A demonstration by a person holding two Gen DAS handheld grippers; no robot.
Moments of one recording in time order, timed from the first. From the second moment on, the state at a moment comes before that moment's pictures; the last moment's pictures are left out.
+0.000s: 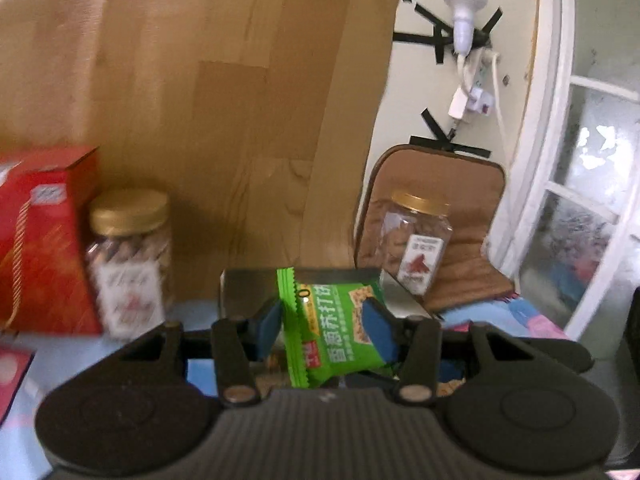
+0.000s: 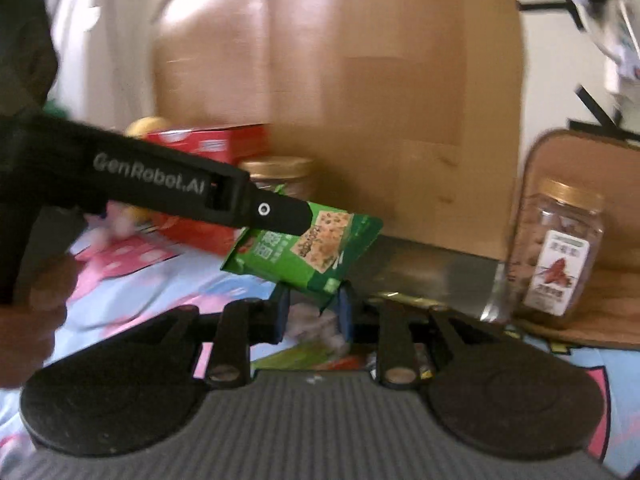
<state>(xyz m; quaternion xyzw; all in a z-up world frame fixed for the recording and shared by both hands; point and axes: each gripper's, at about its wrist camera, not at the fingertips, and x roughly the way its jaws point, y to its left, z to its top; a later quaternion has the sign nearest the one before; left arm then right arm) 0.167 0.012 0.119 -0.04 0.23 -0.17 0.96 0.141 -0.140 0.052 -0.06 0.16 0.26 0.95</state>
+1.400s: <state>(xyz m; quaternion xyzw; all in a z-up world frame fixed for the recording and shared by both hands) 0.030 0.129 0.011 -0.20 0.34 -0.13 0.91 0.039 -0.105 -0.007 -0.07 0.25 0.39 0.88</state>
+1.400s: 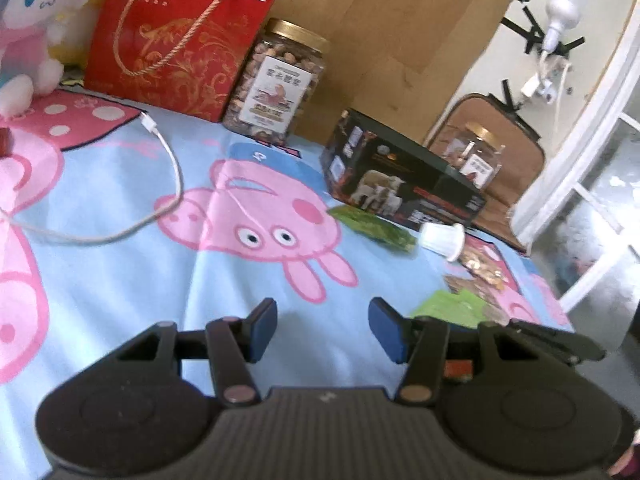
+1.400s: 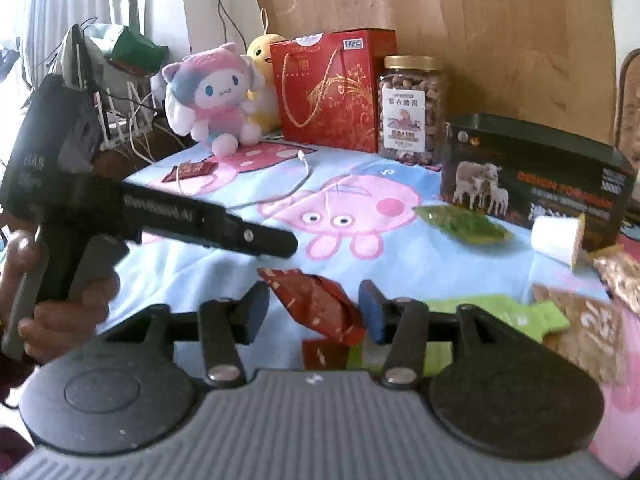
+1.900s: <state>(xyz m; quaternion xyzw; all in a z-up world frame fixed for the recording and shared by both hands) 0.023 0.110 0.004 -0.22 0.36 -0.19 0.89 0.027 -0.112 -0.017 -0.10 0.25 0.35 0.90</state>
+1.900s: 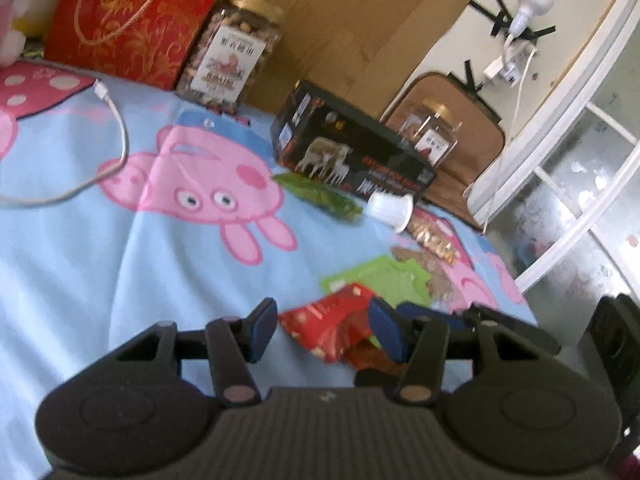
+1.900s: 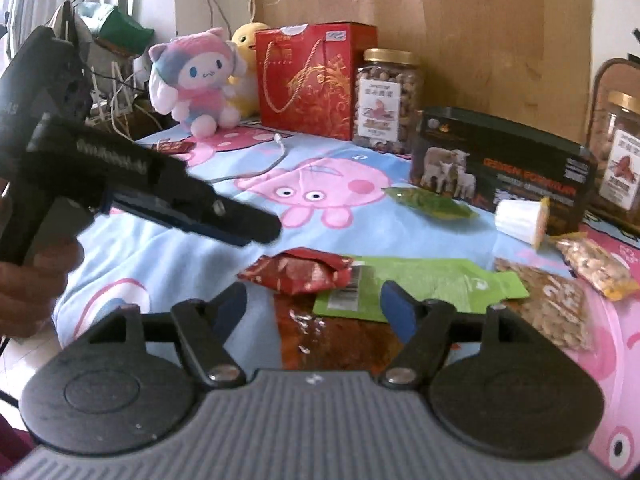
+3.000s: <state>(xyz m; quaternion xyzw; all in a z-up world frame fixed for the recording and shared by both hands) 0.056 0.081 0.051 -0.18 0.32 -0.23 0.90 0.061 -0.112 0.010 -0.02 0.23 0.37 0.90</state>
